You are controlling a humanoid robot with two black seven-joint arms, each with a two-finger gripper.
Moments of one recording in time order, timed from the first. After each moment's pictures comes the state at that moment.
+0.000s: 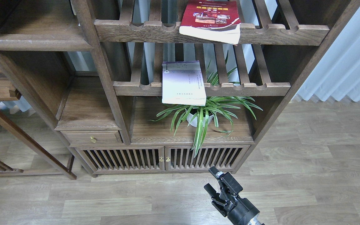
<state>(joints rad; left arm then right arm) -1.18 0.59 -1.15 -0.70 0.60 -0.49 -0.01 -0.20 -0.09 0.98 1.09 0.42 0.58 -0.28</state>
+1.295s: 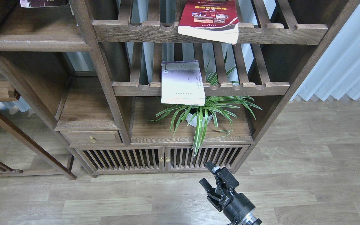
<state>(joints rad) -1.43 0.40 -0.85 -0.29 0.58 -0.49 -0.01 -0.18 -0.06 0.96 1.09 0.44 0.58 -0.27</state>
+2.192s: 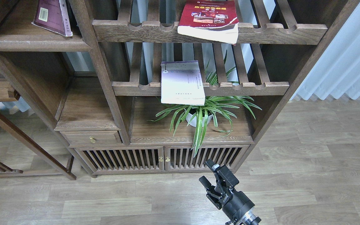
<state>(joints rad) -1.21 0.59 -0.86 -0.63 0.49 -0.49 -0.03 -0.15 -0.06 0.97 1.09 0.43 0.58 -0.27</state>
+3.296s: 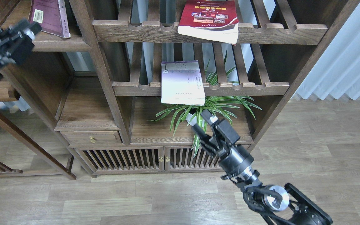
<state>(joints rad) -0.29 0.66 -1.25 -1.29 0.31 -0.49 -0.01 0.11 -0.13 1.01 1.38 0.38 0.58 -0.18</state>
